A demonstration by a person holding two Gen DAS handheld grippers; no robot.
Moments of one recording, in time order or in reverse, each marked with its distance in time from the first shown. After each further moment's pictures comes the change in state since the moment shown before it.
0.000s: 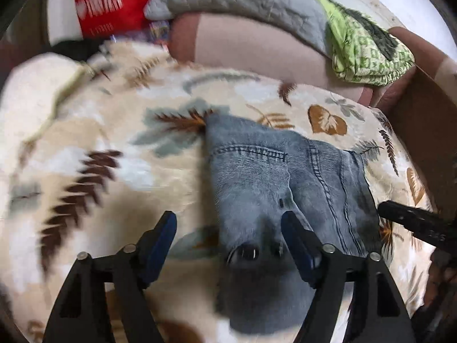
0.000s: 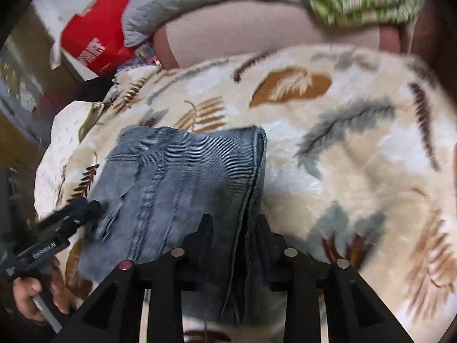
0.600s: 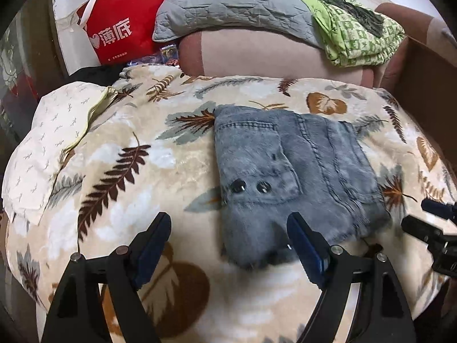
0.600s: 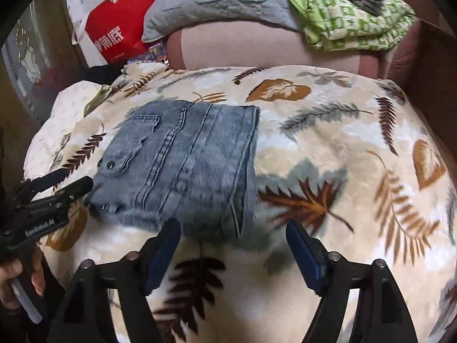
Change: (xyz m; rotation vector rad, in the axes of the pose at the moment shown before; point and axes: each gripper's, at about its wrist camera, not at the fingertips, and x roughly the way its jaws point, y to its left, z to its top) left arm -0.036 -0.030 -0.045 0.094 -0.034 0.153; right arm -0.054 0.016 -0.081 -0.088 -0.081 -0.122
